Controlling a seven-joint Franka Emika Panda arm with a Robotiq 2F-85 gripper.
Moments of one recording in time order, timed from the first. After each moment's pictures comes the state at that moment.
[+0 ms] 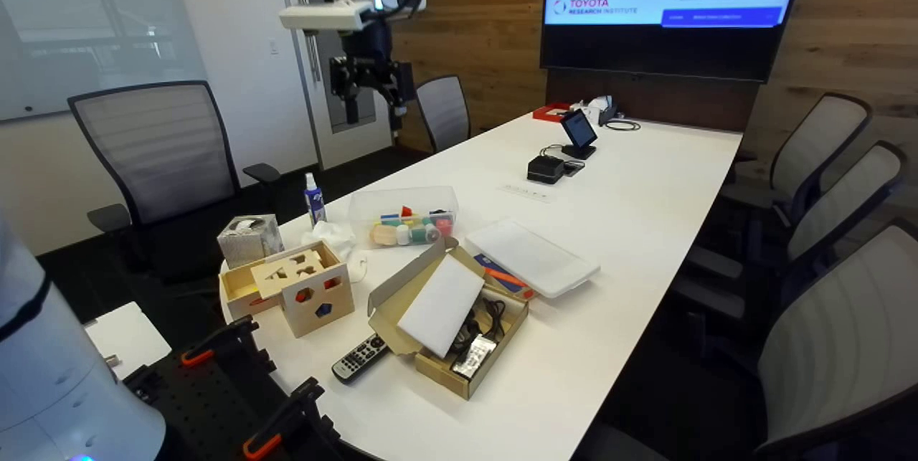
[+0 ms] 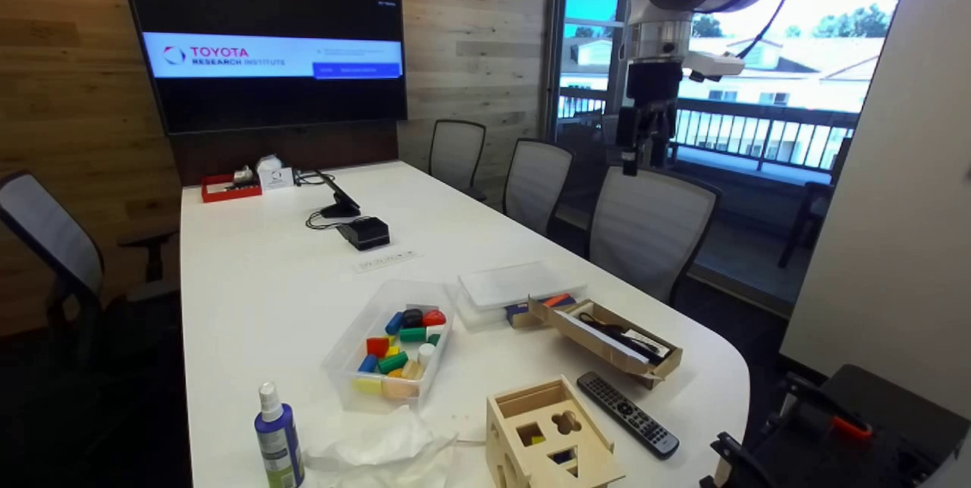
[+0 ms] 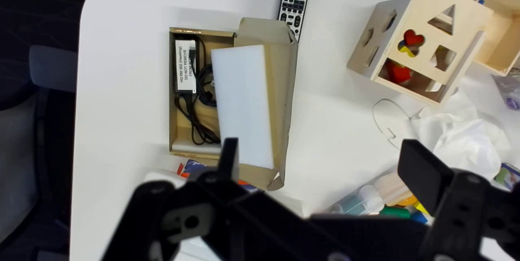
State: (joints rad) arm 0.02 -0.24 -0.03 -2.28 -0.02 2.00 -0.19
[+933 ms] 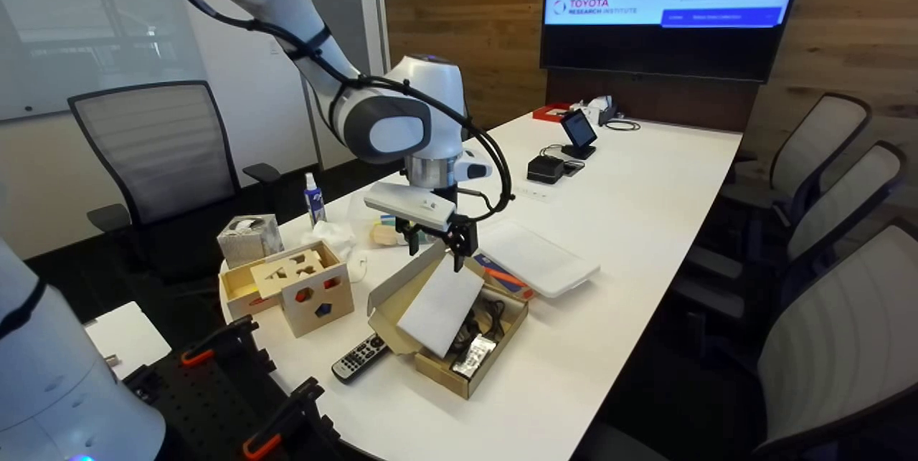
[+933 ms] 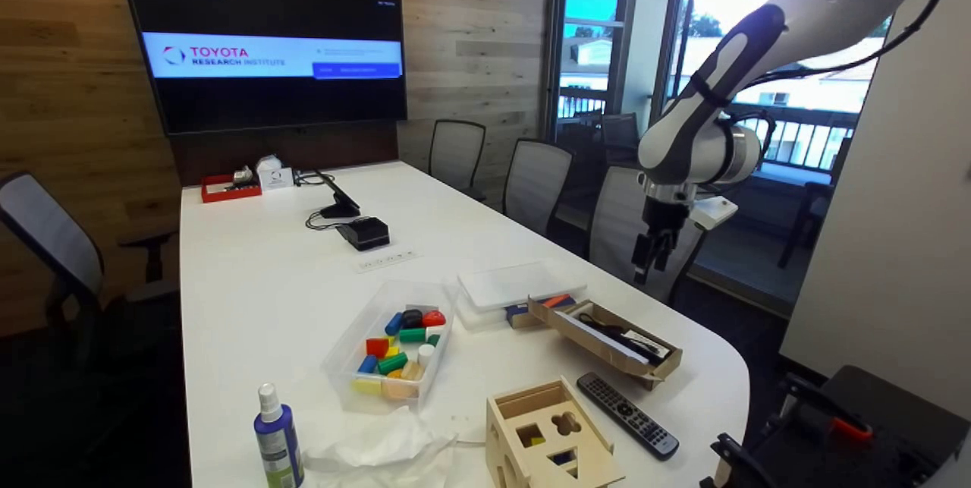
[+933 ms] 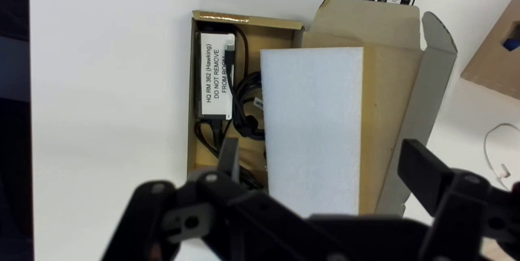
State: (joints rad) arm -0.14 0.22 -0.11 -2.44 0.16 2.66 -0.58
